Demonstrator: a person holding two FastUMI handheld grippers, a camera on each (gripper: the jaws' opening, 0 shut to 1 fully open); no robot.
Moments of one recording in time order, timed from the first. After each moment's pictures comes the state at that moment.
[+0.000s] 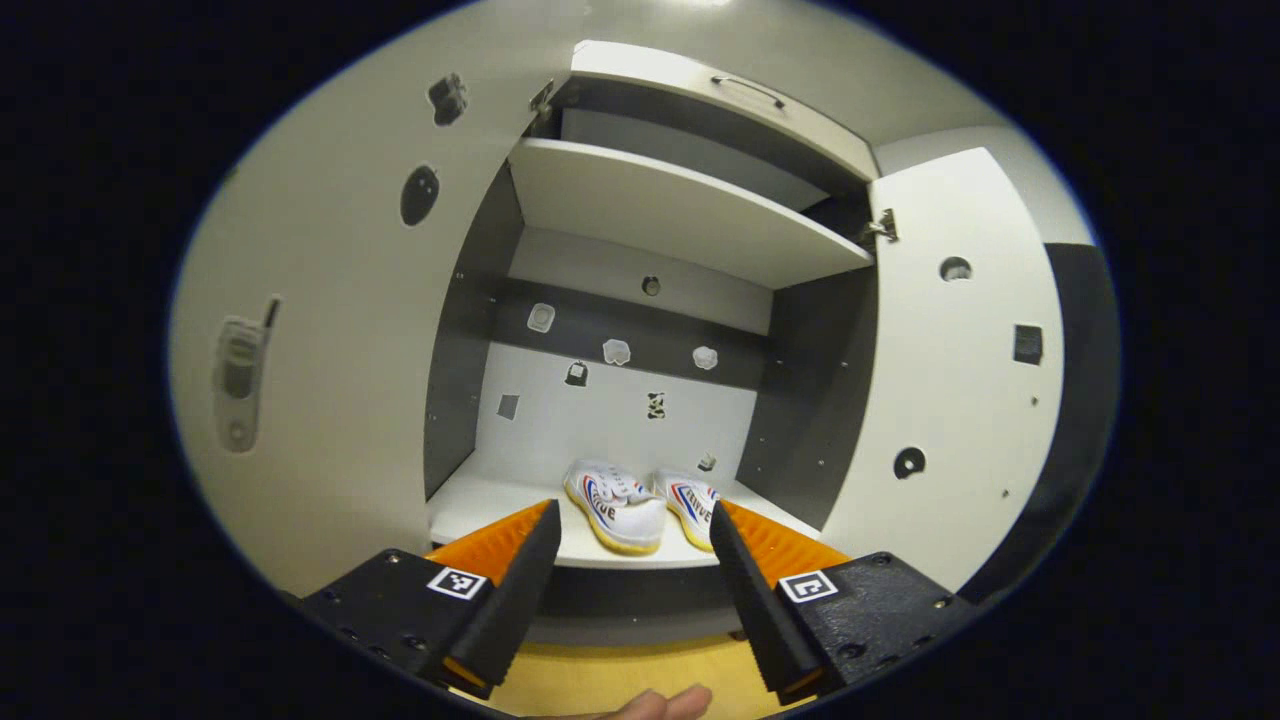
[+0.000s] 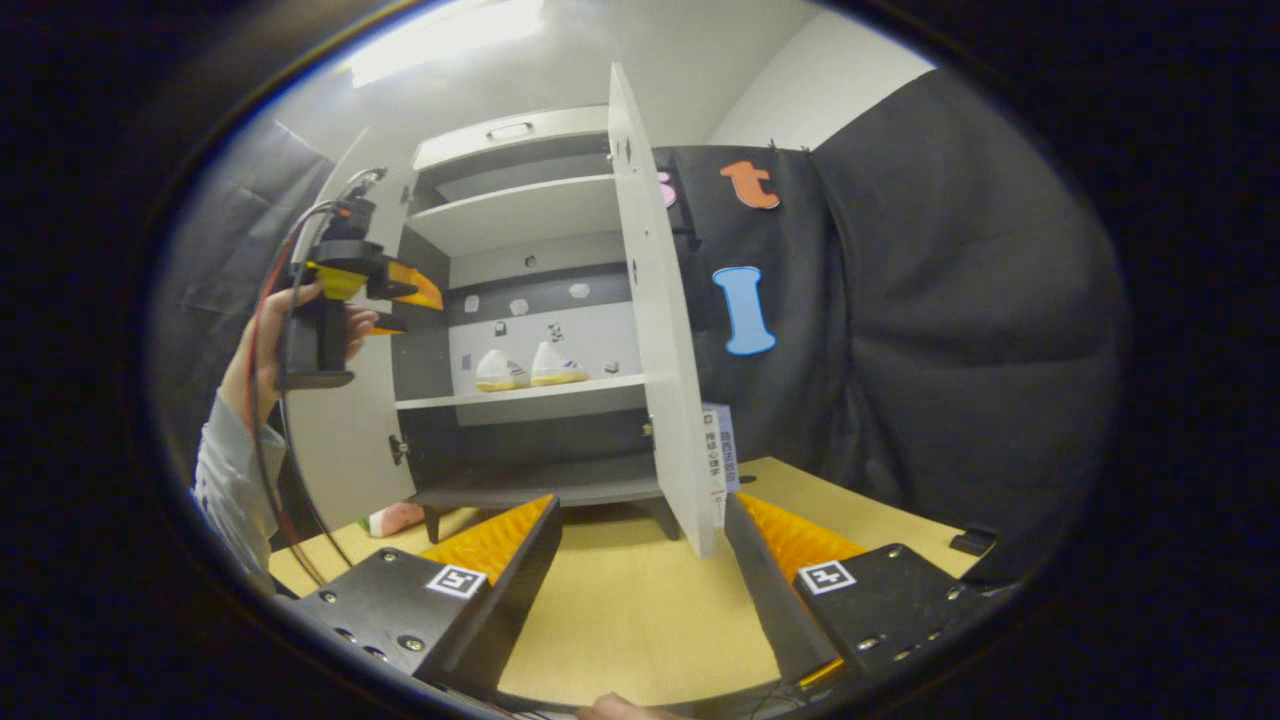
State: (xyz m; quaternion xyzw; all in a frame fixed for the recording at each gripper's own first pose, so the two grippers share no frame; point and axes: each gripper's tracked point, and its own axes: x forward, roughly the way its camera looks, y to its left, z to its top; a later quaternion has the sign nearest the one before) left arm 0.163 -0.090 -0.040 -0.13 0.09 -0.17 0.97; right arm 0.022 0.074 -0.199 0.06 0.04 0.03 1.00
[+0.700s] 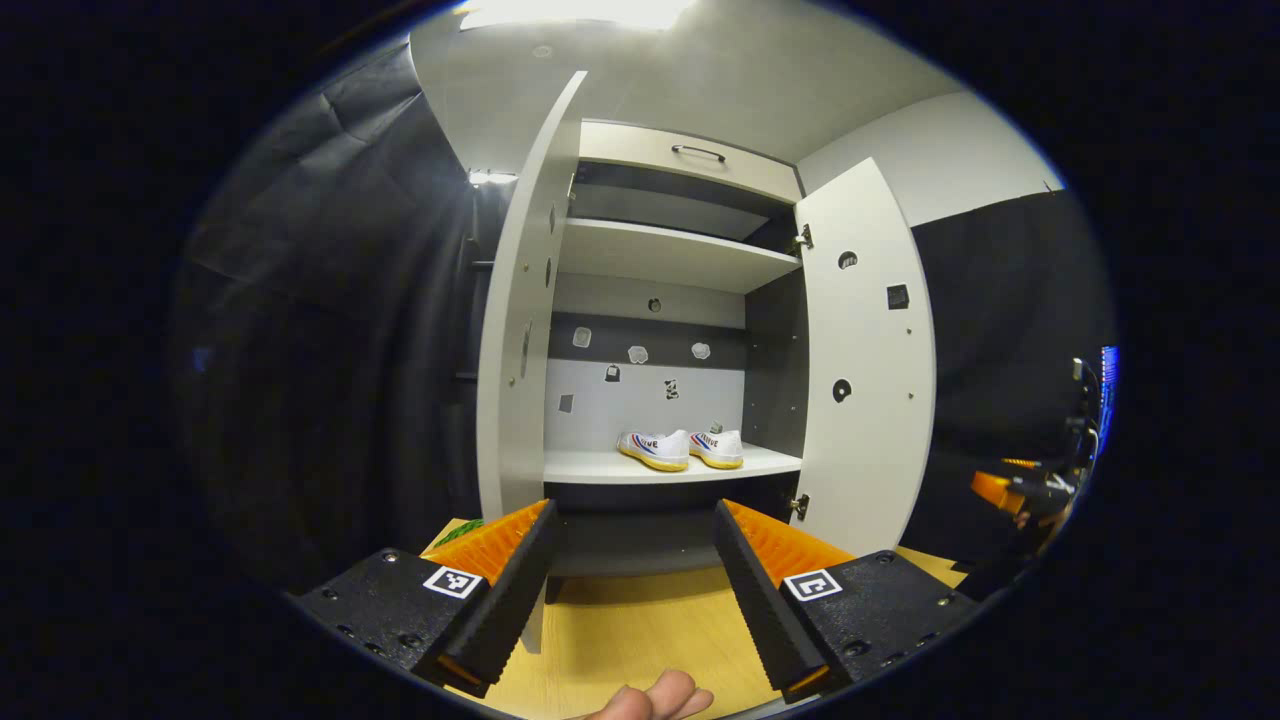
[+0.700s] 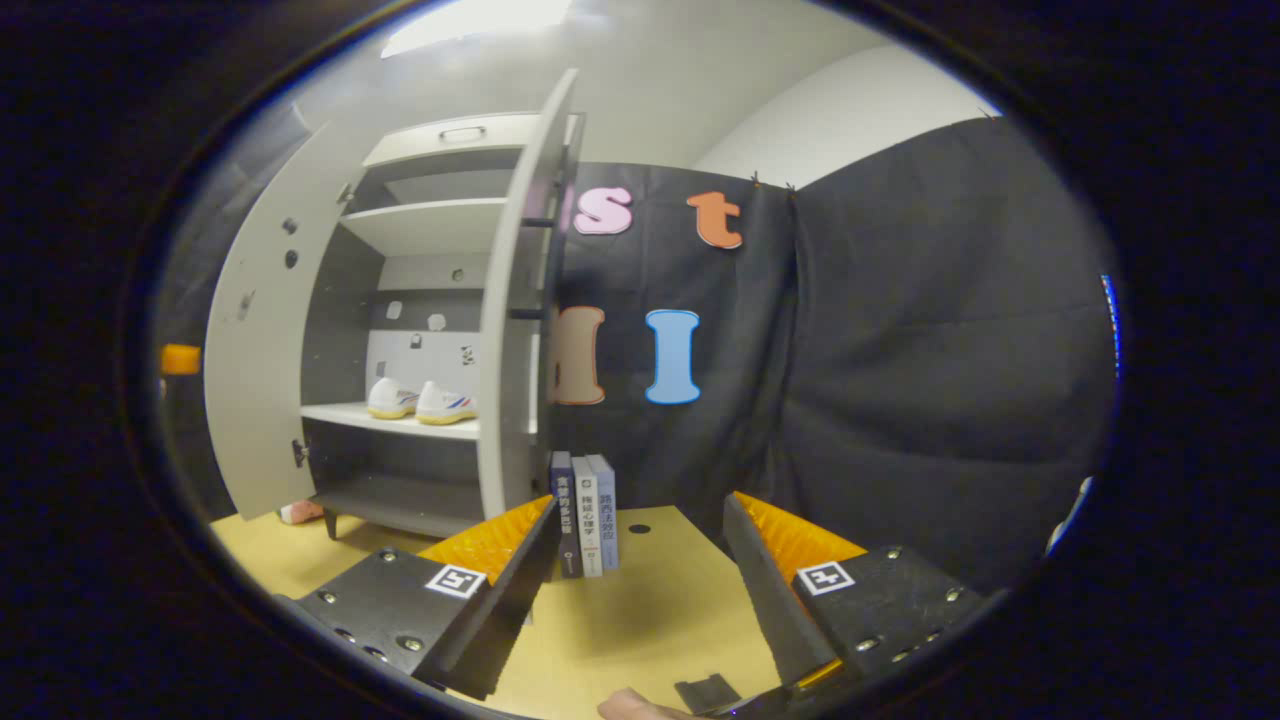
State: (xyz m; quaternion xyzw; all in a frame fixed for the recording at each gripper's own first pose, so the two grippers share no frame) left arm -0.022 0.007 -0.058 -0.07 0.05 -0.16 0.98; right arm 0.113 -0.065 -0.090 0.00 0.03 -0.02 1.00
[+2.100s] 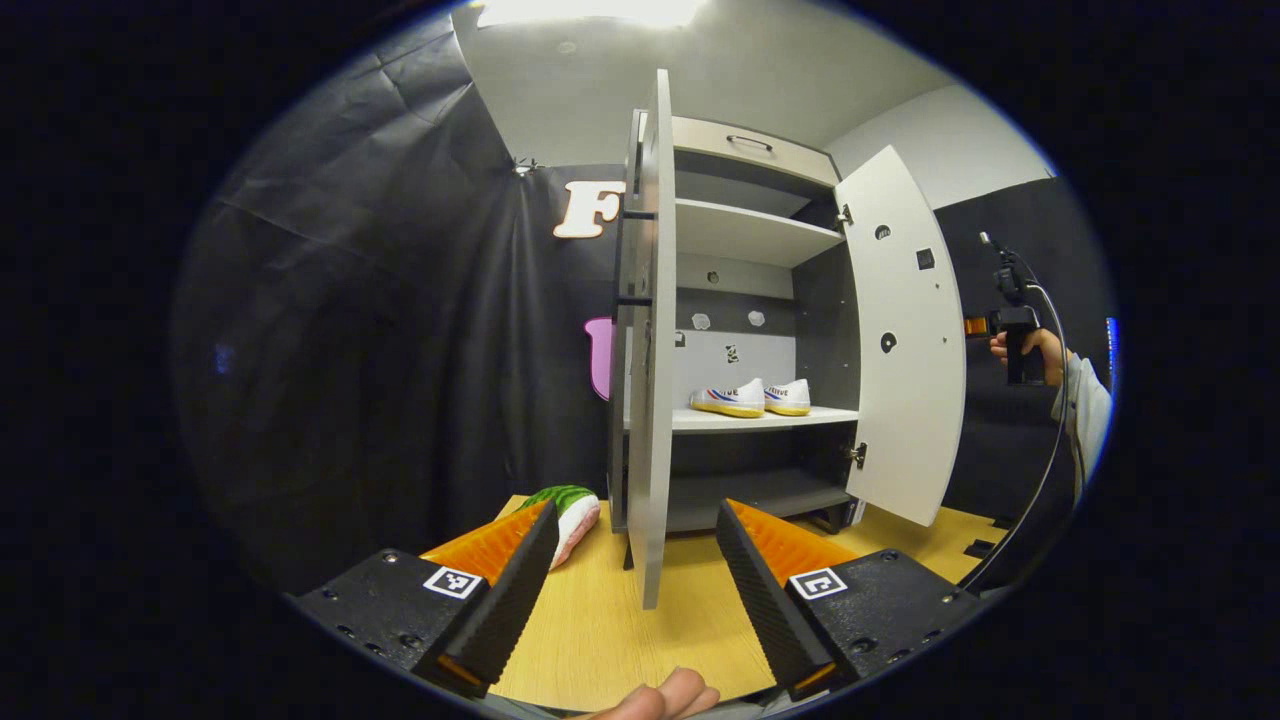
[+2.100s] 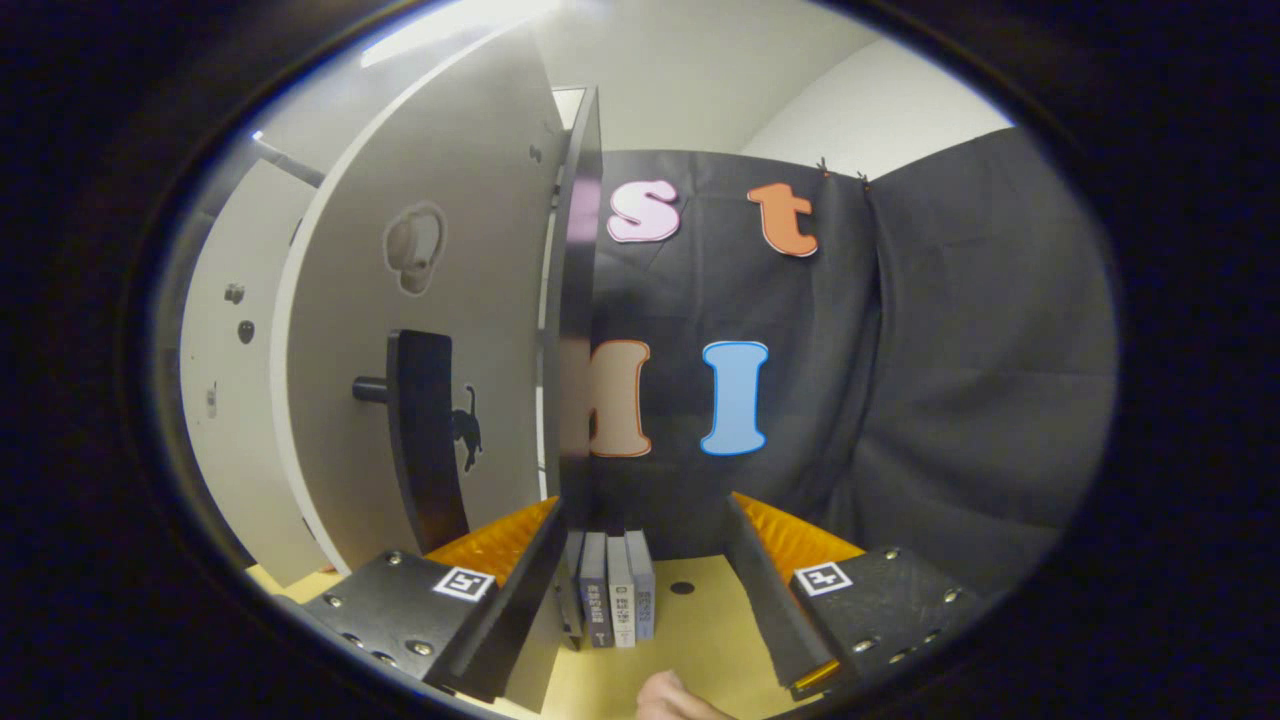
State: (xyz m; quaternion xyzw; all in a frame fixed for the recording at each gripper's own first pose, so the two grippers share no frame) left arm -0.046 0.106 -0.128 -0.06 0.07 -0.11 0.99; right arm 0.275 0.004 0.022 -0.01 0.06 0.06 1.00
